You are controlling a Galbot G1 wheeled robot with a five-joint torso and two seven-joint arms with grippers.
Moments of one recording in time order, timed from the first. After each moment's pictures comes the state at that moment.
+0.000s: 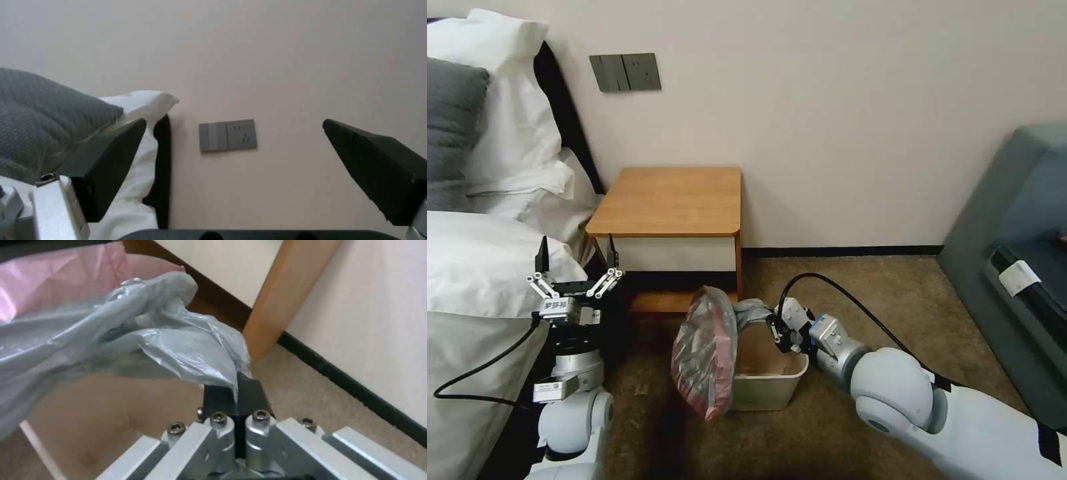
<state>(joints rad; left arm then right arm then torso) 1.40 -1.46 -0.71 -1.94 -0.13 -0.68 0.03 -0.87 0.75 -0.30 2.19 0.55 -0.64 0.28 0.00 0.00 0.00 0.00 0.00</state>
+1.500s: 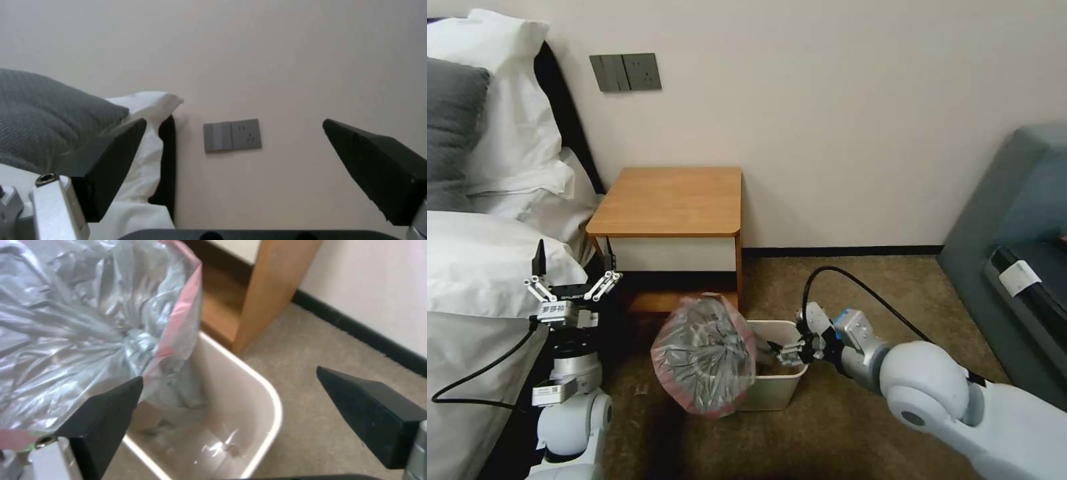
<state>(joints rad) 1.40 -1.46 -0.72 -1.92 -0.13 -0.71 0.03 -0.98 0.64 -0.10 2.29 0.79 -0.73 0.24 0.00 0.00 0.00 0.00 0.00</state>
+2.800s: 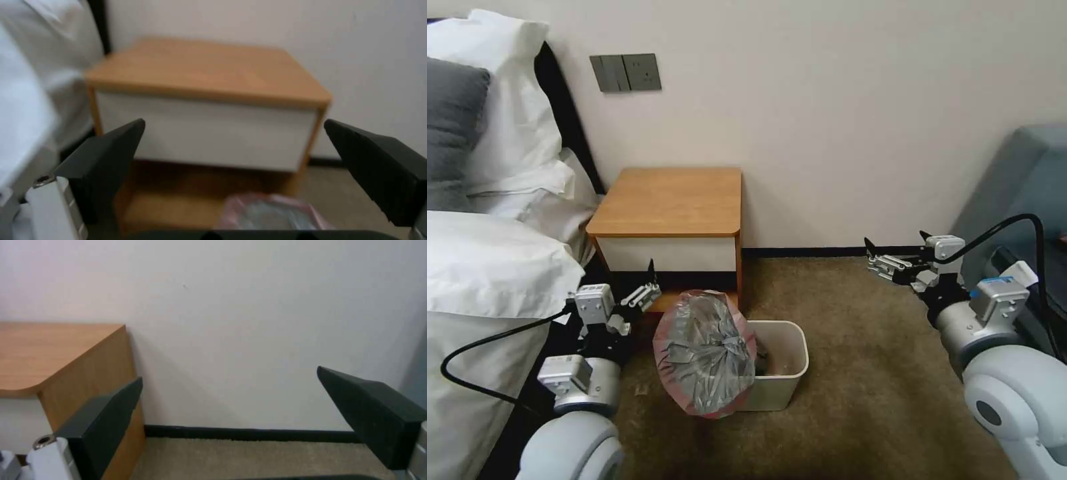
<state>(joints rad) 1.58 -1.10 -0.49 -2.47 -0.59 0.41 -0.43 -1.35 1.02 0.56 2.38 0.57 -0.53 0.33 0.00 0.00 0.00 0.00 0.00</state>
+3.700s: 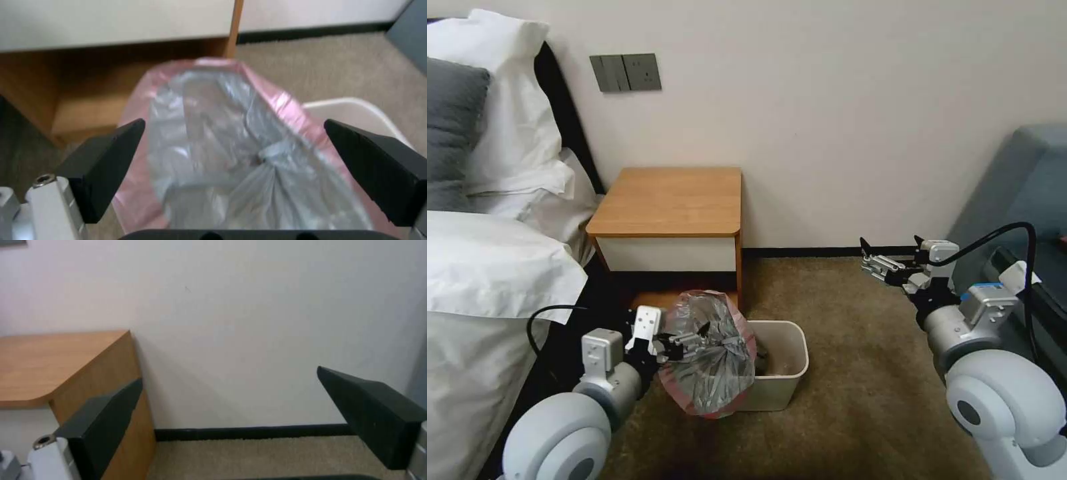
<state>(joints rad) 1.51 -1.00 -0.40 -2.42 -0.77 0.74 -0.38 -1.35 1.11 0.53 2.38 0.54 -0.52 0.33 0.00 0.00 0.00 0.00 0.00</state>
